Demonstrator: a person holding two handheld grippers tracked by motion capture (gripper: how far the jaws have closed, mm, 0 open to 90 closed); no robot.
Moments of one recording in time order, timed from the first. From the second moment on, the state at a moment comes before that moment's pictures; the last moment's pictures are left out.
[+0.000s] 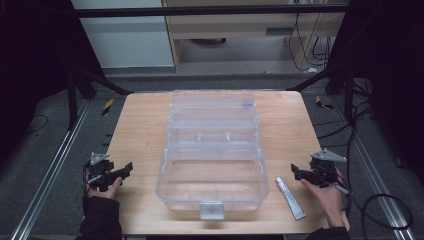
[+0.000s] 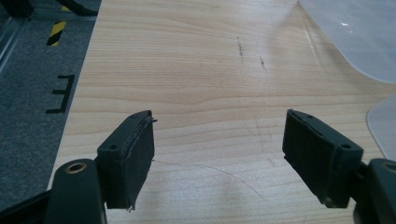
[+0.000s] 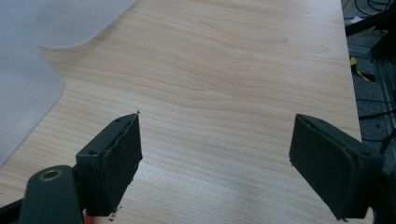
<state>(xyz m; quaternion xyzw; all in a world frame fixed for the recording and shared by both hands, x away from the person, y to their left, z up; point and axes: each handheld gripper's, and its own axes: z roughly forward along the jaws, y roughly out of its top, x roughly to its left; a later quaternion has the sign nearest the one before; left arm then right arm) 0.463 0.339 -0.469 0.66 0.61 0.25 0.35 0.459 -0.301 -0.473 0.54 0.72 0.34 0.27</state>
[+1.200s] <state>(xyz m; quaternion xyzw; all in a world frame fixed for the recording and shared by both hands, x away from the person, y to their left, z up) 0.468 0.331 -0.477 0.69 0.61 0.24 0.32 0.449 -0.246 -0.417 0.51 0.82 0.23 0.14</state>
